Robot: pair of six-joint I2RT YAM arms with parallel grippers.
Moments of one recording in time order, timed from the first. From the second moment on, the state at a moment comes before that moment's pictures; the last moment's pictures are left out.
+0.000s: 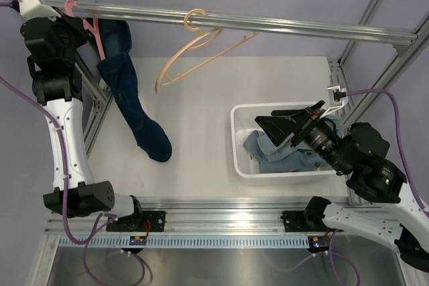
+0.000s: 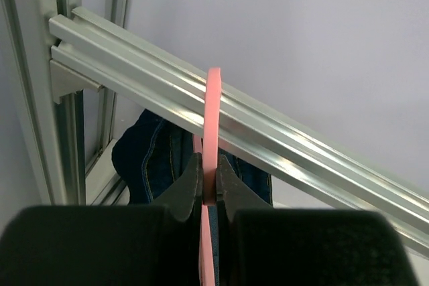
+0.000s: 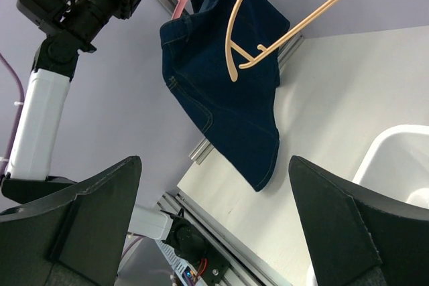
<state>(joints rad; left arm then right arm) 0.24 1.41 1.83 -0.34 0.02 -0.38 0.97 0.69 1.17 -0.36 0.22 0.64</state>
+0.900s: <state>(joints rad) 0.23 0.70 1.55 -0.71 0.08 -0.42 0.97 0.86 1.39 -0.56 0.09 0.65</state>
